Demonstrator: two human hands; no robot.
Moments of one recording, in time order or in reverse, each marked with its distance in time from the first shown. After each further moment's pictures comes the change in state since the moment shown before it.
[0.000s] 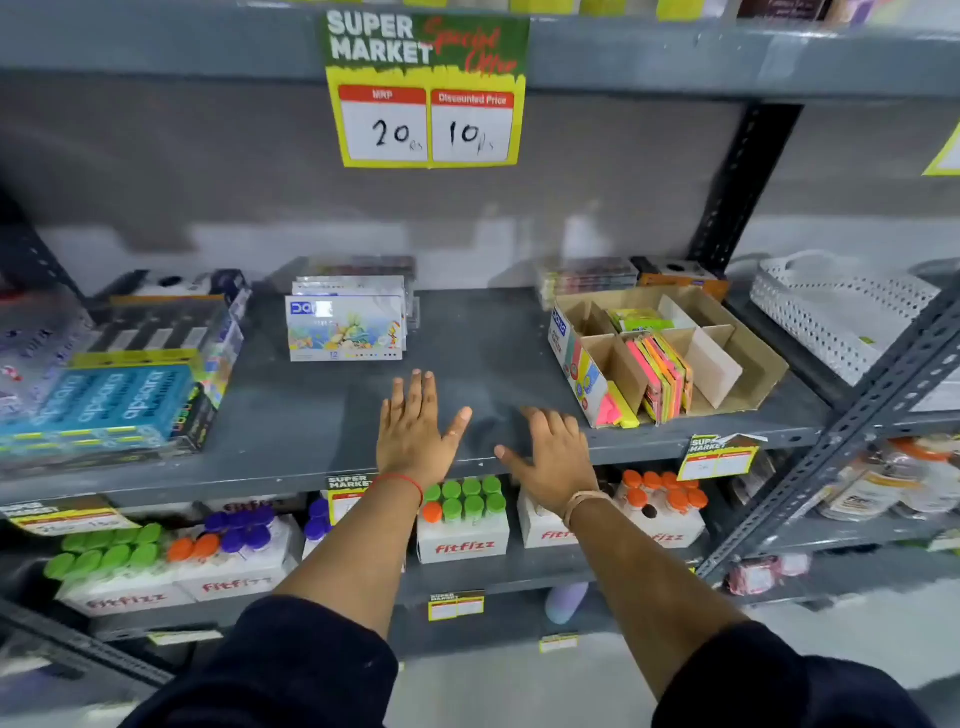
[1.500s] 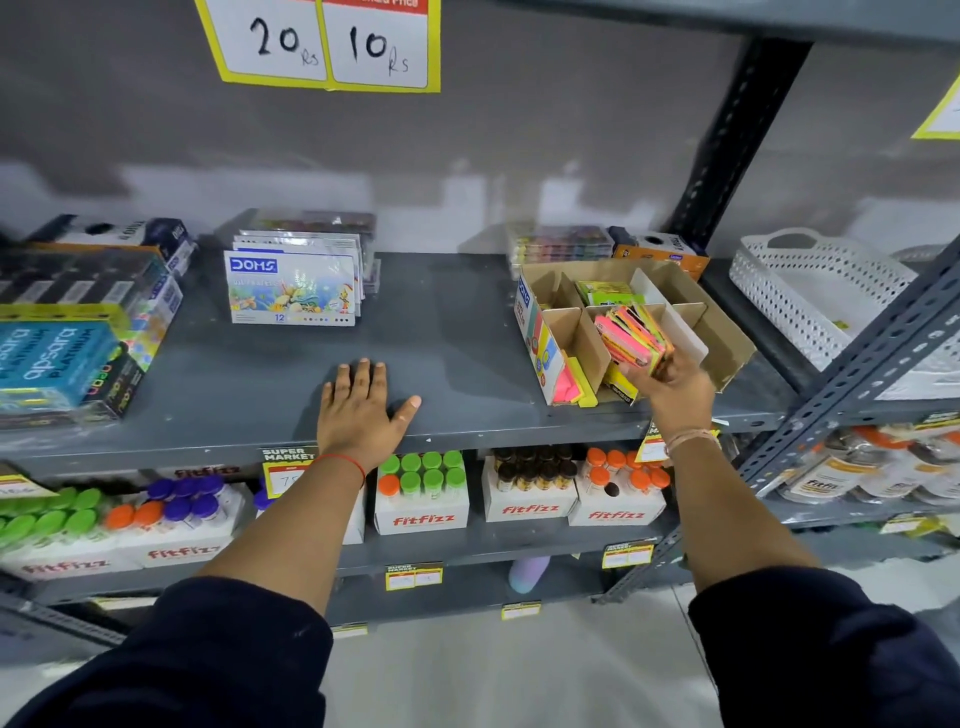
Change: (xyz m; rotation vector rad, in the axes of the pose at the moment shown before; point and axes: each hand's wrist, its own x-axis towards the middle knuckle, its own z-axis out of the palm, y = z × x) left_hand 0.008 -0.007 0.016 0.230 -0.043 -0.057; right_hand 0.028 0.135 -0.080 0.696 0.462 0.302
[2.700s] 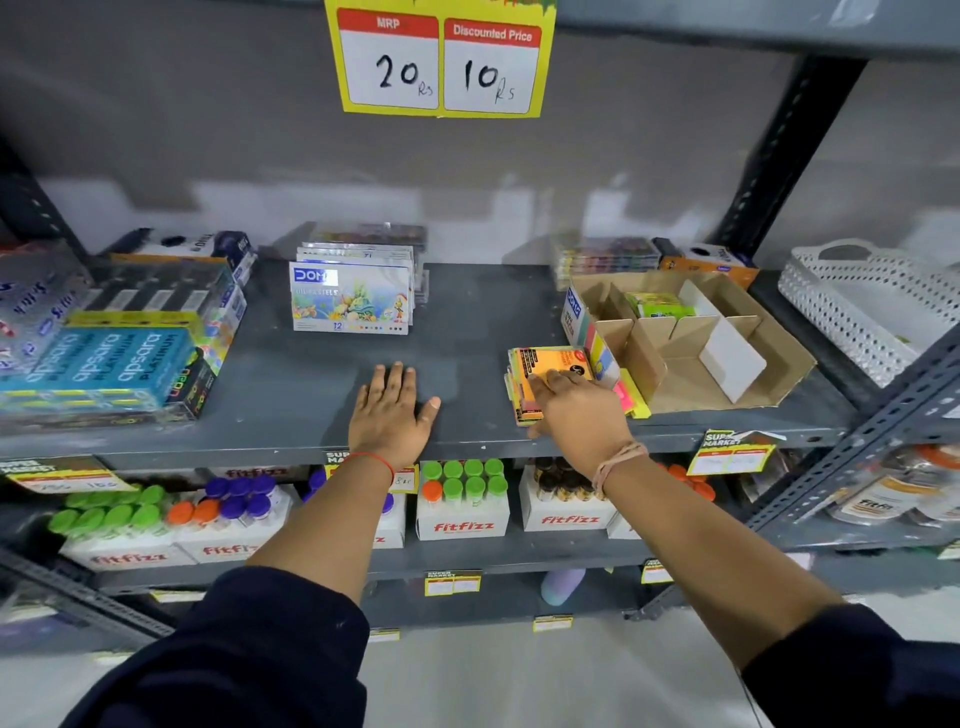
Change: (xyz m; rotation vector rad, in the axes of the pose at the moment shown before) left_hand 0.006 -0.032 -0.007 -0.045 -0.014 0.012; right_hand -0.073 -0.077 0.099 -1.274 -0.426 -0.790
